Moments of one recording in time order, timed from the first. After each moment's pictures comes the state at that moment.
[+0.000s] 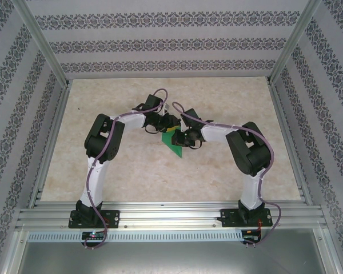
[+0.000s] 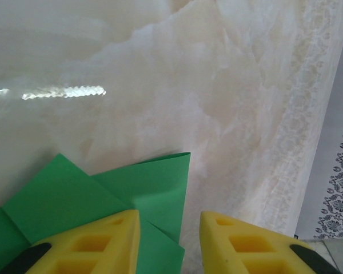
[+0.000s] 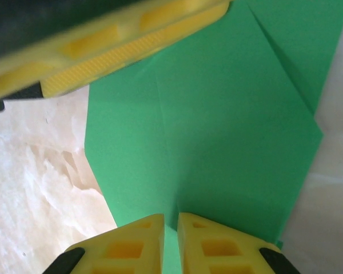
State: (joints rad) left arm -0.45 2.26 1.55 -0.21 0.64 -0.81; right arm 0.54 1.94 1.13 -0.27 -0.37 0.52
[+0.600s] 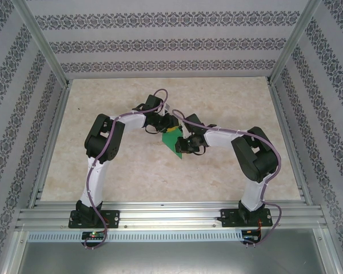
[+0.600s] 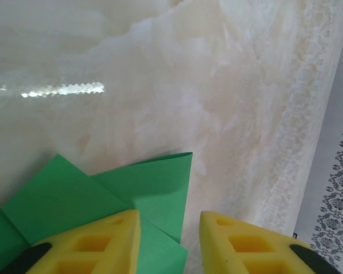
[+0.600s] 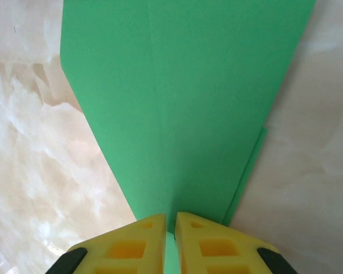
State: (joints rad) left arm -0.45 2.26 1.55 -0.21 0.65 -0.81; right arm 0.57 1.85 1.03 -0.34 -0.35 0.44
